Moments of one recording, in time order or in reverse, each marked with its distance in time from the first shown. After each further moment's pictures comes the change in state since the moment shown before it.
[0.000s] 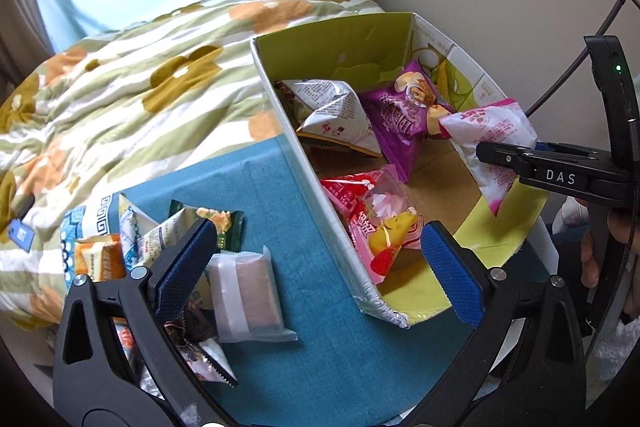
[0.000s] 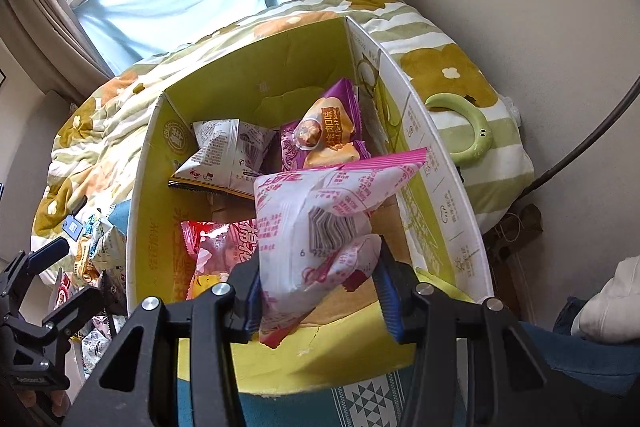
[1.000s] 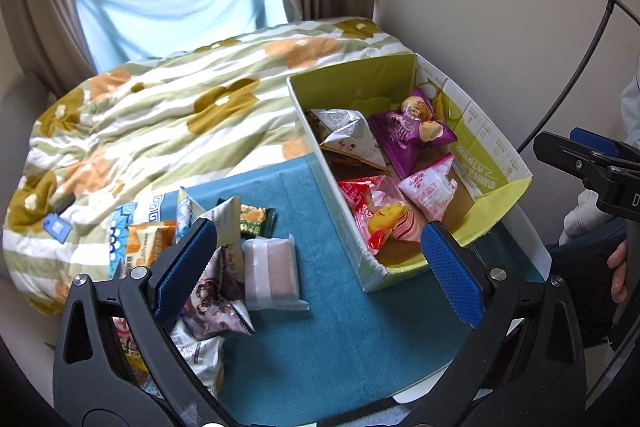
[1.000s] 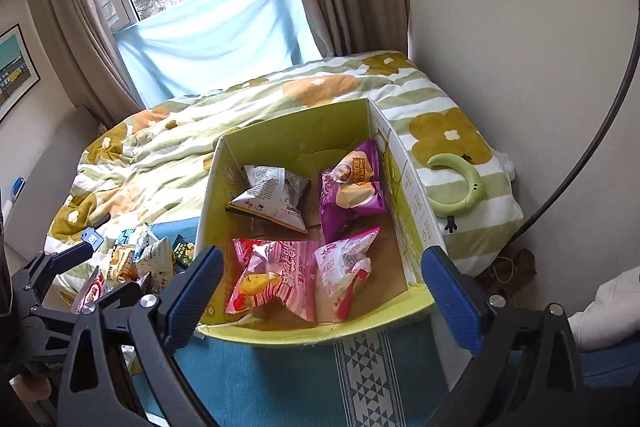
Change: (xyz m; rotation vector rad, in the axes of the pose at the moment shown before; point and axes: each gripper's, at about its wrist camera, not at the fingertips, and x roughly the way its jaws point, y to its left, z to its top) left arm -0.096 -0.024 -0.033 -0.027 -0.140 0.136; right arm -0.106 0.021 -0.030 -0.070 -0.231 0.035
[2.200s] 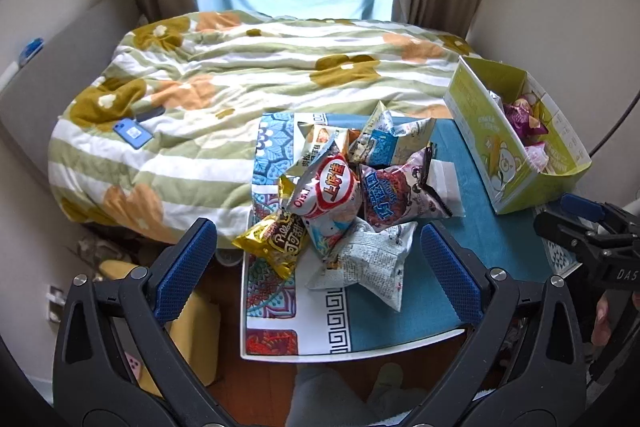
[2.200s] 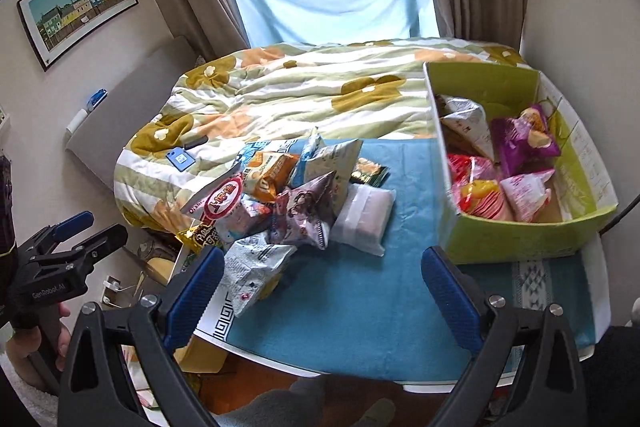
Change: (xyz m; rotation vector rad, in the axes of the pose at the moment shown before) left arm -0.089 0.227 -0.155 -0.248 0.005 0.146; right arm -0.010 0.202 -0.117 -0.193 0.107 0.266
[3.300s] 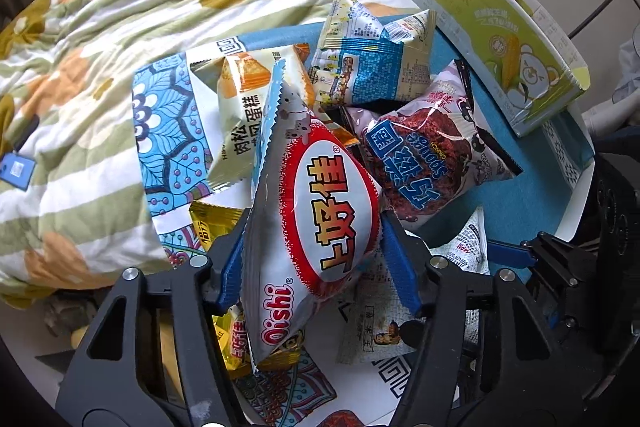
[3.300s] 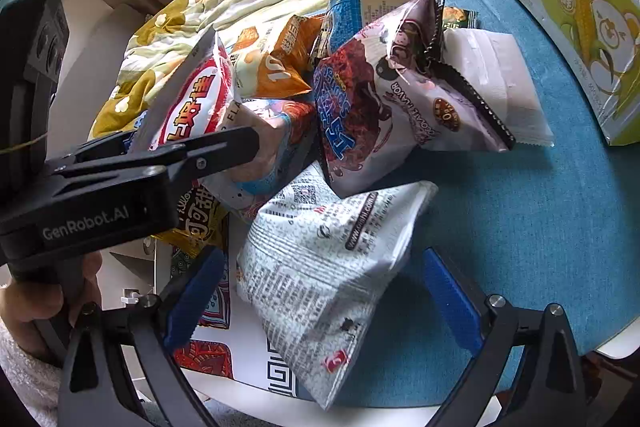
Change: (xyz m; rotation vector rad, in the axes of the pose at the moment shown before) left arm 0.204 0.010 0.021 0.271 0.308 -0.325; right arm 0.193 0.069 -0.040 0.257 0.272 -0.011
